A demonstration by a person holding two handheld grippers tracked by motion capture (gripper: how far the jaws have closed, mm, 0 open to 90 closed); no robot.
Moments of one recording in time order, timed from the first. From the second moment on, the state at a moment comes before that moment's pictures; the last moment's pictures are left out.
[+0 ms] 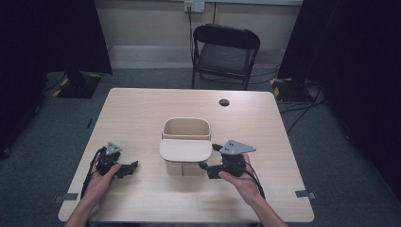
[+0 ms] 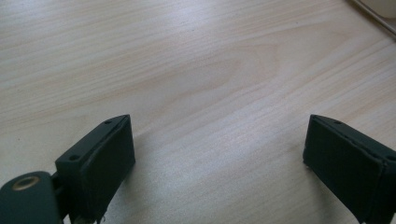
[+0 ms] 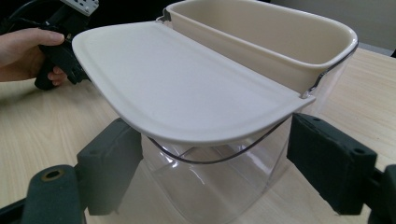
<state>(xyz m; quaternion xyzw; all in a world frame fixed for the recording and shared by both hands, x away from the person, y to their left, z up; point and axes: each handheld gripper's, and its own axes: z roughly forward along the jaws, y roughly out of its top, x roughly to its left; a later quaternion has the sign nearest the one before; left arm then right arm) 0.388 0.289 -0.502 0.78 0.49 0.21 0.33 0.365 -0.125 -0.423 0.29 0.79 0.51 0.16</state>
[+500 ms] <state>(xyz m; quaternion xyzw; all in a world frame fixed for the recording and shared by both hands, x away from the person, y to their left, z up) 0.388 0.289 -0.502 0.78 0.49 0.22 0.33 0.366 -0.125 -0.423 0.29 0.79 0.51 0.16</state>
